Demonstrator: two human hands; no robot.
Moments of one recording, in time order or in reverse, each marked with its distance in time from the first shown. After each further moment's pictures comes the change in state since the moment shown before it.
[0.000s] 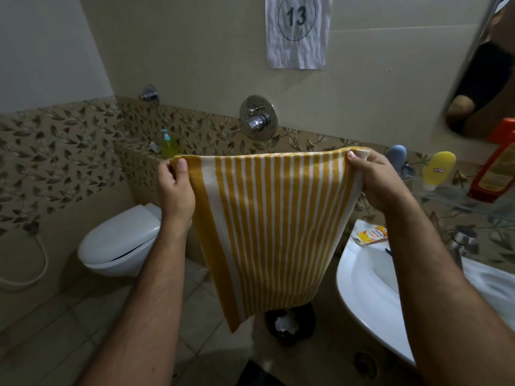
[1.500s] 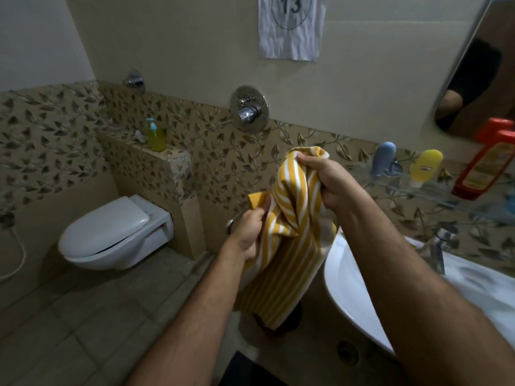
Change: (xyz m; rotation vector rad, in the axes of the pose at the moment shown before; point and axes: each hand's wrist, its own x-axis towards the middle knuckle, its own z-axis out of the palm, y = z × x) left_hand -0.096 -0.033 0.093 -0.492 -0.725 -0.813; right_hand 0.011 0.005 0.063 0.385 -0.150 0.347
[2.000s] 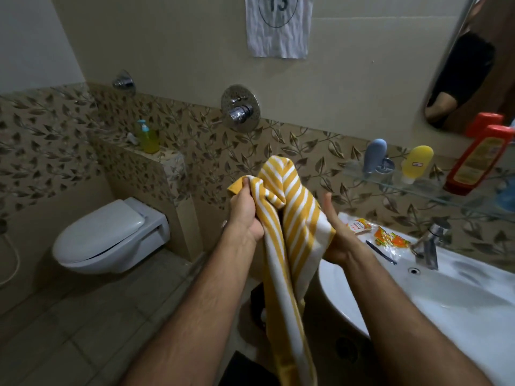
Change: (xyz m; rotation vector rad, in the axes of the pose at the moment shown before) left_hand 0.010 0.032 0.041 -0.218 0.335 0.031; right_hand -0.036 0.081 -0.068 0.136 -0.174 0.227
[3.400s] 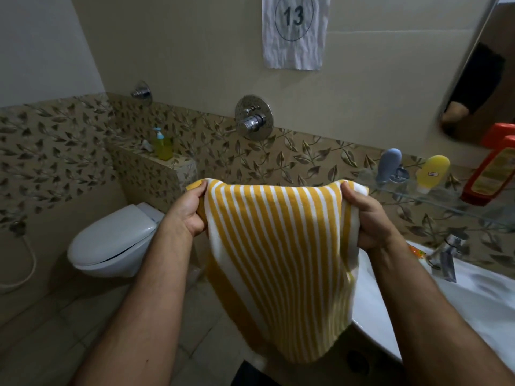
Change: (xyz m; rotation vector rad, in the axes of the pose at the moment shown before) left_hand 0.006 0.095 -0.095 0.181 0.051 -0.043; right_hand -0.026 -0.049 0.033 0.005 0.056 -0.283
